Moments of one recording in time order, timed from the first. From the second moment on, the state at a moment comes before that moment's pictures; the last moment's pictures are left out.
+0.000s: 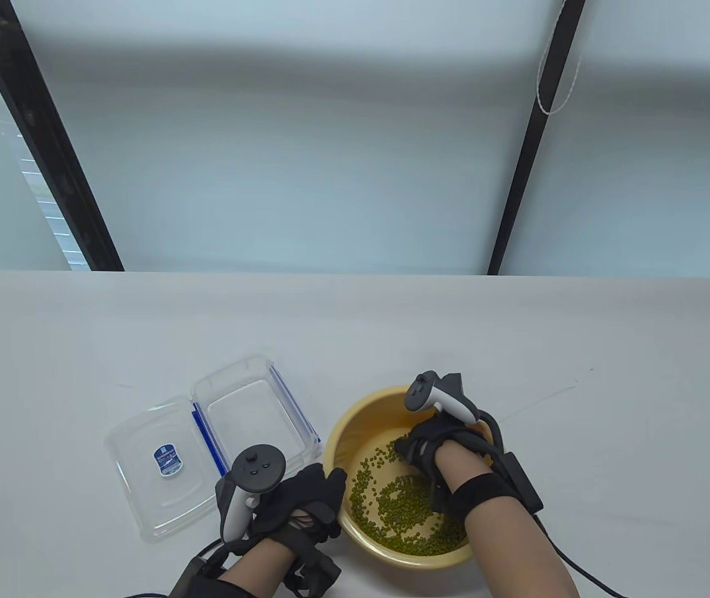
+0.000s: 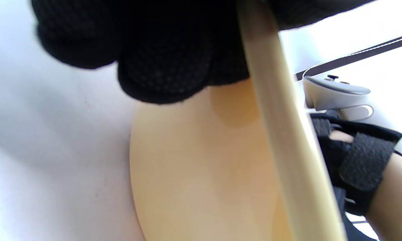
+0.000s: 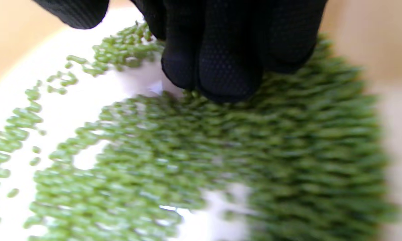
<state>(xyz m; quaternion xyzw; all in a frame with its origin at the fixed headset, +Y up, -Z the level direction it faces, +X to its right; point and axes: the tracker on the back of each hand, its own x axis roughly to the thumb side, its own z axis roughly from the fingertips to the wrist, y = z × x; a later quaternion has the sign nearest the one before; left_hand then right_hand) -0.132 -0.764 -0.303 -0.20 -0.01 0.52 0.83 0.124 -0.748 -0.416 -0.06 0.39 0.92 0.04</state>
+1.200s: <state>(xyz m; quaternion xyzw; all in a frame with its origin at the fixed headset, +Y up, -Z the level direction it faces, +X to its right) -0.133 -0.764 -0.303 -0.20 -0.01 0.52 0.83 0.058 -0.765 -0.397 0.05 0.47 0.86 0.18</state>
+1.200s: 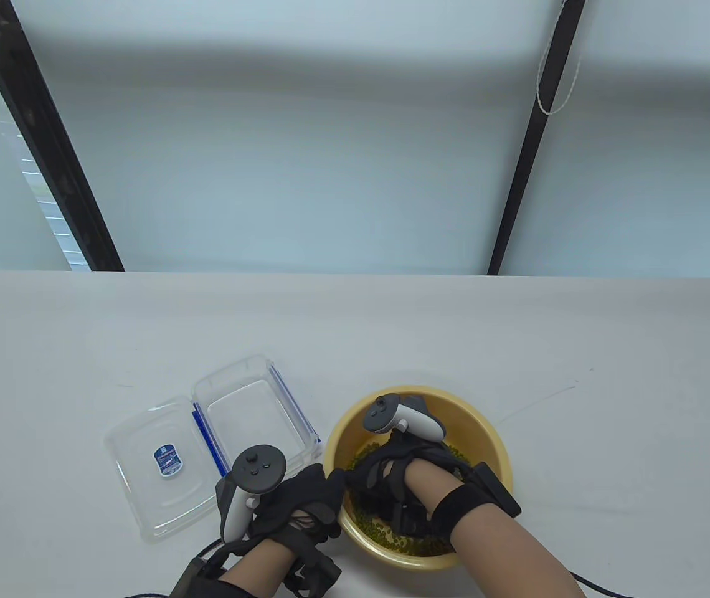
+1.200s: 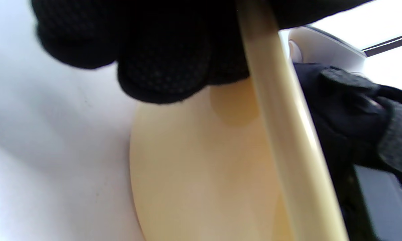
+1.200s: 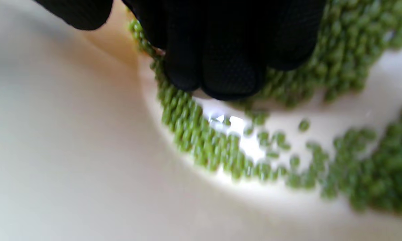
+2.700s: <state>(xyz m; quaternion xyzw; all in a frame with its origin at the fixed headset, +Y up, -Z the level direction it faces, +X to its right) -0.130 -0.763 -0.302 -0.20 -0.01 0.52 0.83 0.069 -0.758 -0.395 0.04 0.43 0.89 0.16</state>
